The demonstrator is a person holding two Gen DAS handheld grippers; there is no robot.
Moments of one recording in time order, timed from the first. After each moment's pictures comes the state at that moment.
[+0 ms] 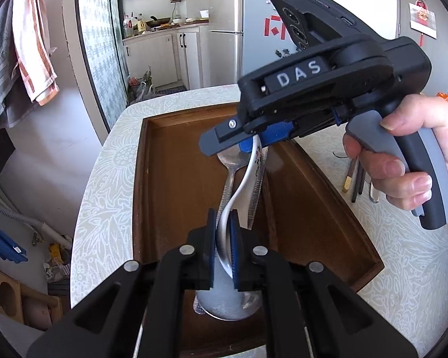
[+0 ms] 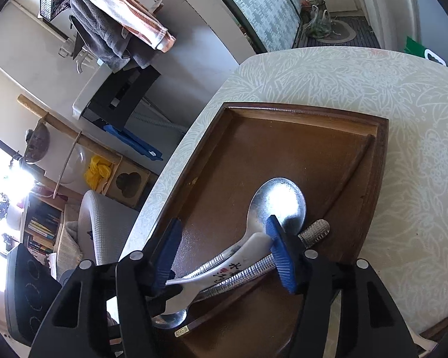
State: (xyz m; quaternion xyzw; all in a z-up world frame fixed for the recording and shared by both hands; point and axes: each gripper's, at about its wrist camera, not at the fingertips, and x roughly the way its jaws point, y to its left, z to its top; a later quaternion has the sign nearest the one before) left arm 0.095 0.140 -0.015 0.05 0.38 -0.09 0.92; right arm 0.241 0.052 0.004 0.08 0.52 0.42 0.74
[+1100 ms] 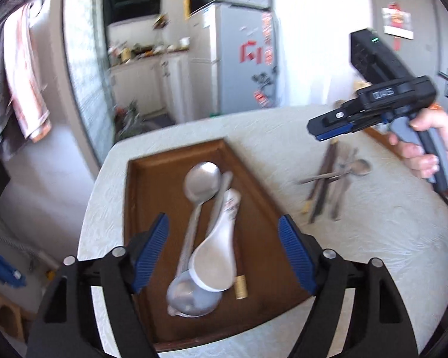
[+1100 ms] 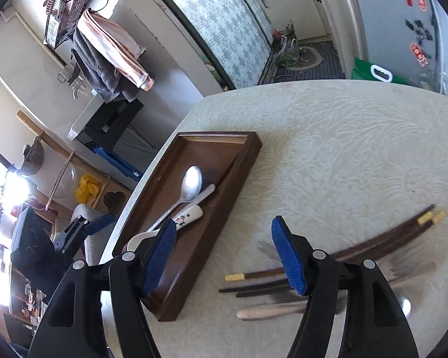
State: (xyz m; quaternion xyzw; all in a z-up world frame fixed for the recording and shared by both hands) left arm 0.069 0.111 0.027 0.07 0.31 -0.14 0.94; right arm 0.217 -0.110 0.045 0.09 0.47 0.36 0.80
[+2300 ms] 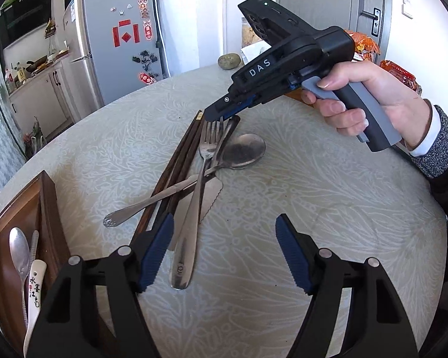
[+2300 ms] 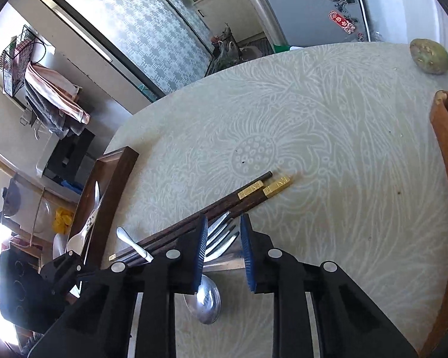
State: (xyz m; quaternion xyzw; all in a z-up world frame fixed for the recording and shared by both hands) left arm 0.120 -0.058 -0.031 0.15 0.36 -0.33 0.86; right arm 0.255 -0.240 -0.027 0.14 0.49 0.28 0.81
